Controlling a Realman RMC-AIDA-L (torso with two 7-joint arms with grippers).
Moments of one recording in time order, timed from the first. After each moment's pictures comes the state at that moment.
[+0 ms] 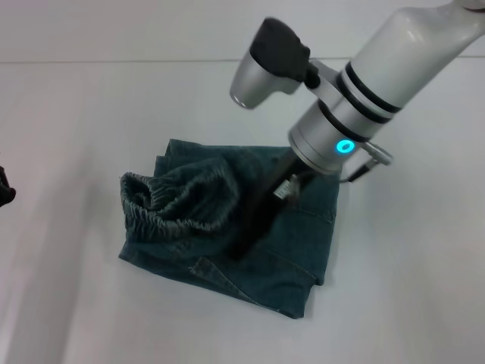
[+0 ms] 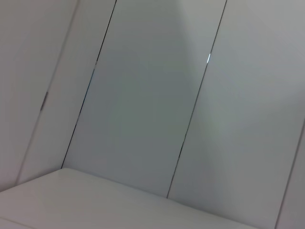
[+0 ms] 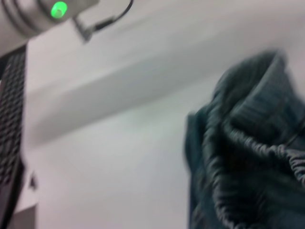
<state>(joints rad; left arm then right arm) -0.32 -2.17 -0.31 0.02 1.72 1.38 -0.51 1.18 2.10 -1.23 -0.46 -2.30 -1.41 2.06</state>
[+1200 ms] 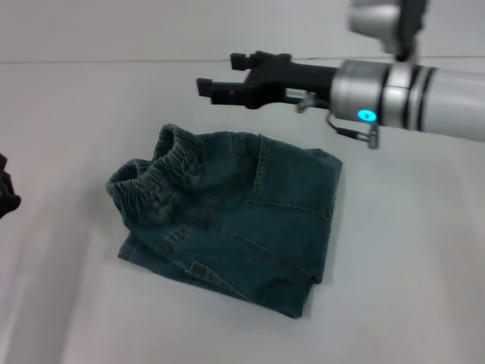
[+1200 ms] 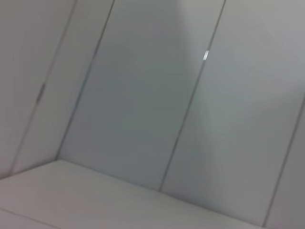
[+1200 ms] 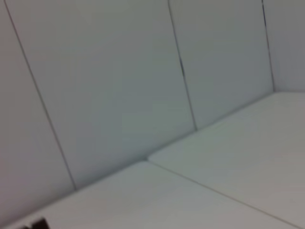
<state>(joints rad) -0.30 -2.17 -0.27 0.03 1.73 1.40 -0.57 0.85 2.09 -1.23 -0.39 -1.35 -0.96 1.40</state>
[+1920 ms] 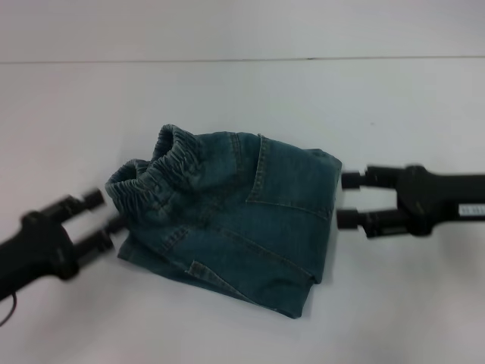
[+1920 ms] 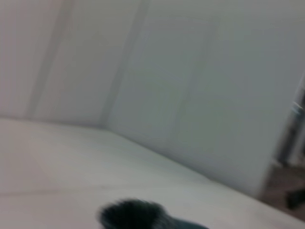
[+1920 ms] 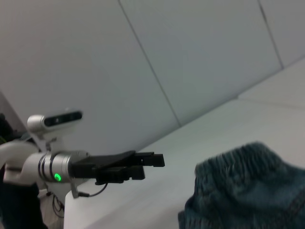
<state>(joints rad) -0.29 -2.15 0.26 0.58 2.01 1.72 -1.12 0.50 1.89 -1.19 -0.51 -1.51 -1.61 1.51</state>
